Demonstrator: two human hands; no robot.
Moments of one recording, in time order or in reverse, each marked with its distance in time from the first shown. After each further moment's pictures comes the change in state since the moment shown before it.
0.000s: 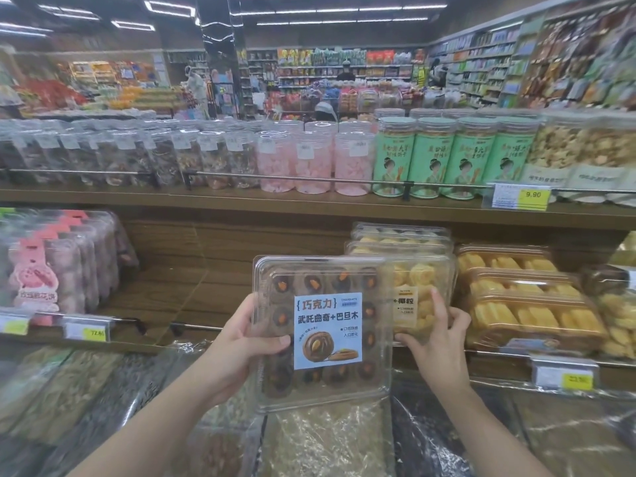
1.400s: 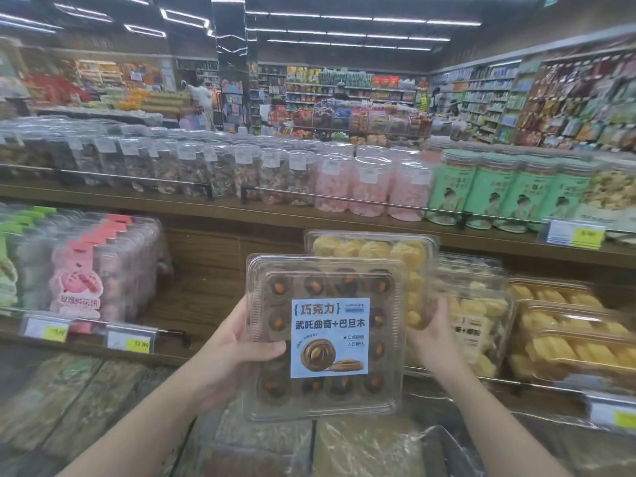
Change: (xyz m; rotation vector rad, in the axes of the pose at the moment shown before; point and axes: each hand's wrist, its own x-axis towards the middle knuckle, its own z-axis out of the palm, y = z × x) left_hand -0.025 0.041 -0.116 -0.269 -0.172 0.071; right_hand 0.017 -0.152 0.036 0.381 -0.237 0.202
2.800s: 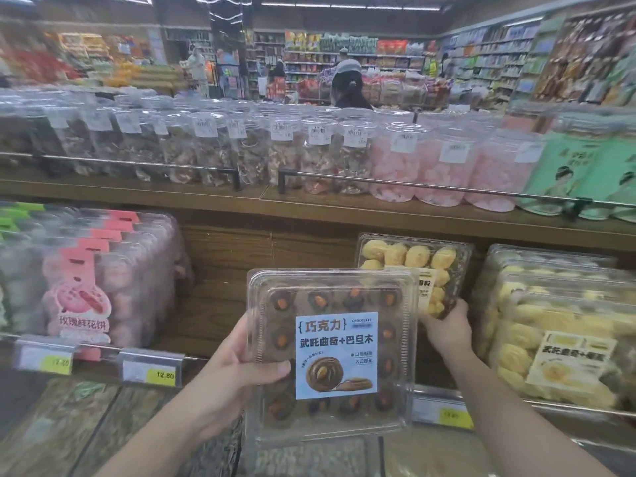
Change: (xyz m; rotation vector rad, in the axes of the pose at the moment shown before) left_hand 0.037 0.006 -0.134 0.092 0.105 -0.095; right_hand 0.123 0.067 0.137 -0.104 0.276 0.335
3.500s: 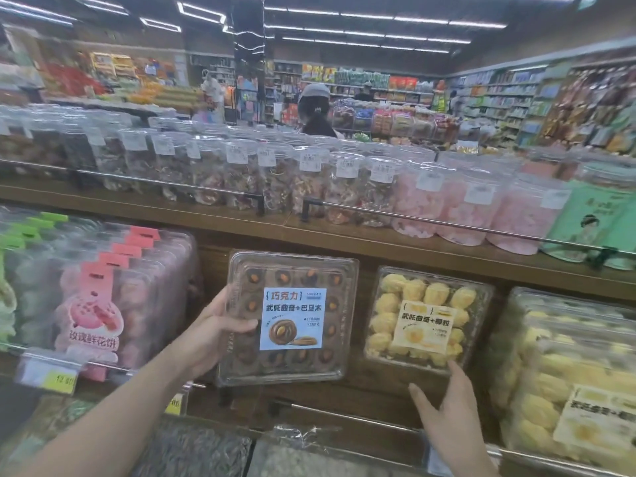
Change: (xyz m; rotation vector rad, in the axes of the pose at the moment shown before) left_hand 0.075 0.026 -0.103 0.080 0.143 0.072; right_hand -0.096 0.004 0.000 -0.246 -0.099 -0.234
